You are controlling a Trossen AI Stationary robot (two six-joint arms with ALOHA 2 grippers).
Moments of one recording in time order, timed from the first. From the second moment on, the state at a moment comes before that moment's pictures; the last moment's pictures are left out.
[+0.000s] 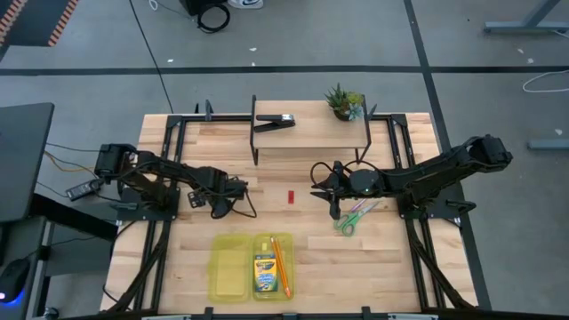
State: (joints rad) left arm 0.00 1.54 0.72 -0.79 -0.24 1.22; right arm 0.10 1.25 0.48 0.38 0.23 0.16
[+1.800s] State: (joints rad) left arm 0.00 1.54 0.72 -0.79 -0.18 1.08; right arm 0.10 1.25 0.48 0.38 0.23 0.16
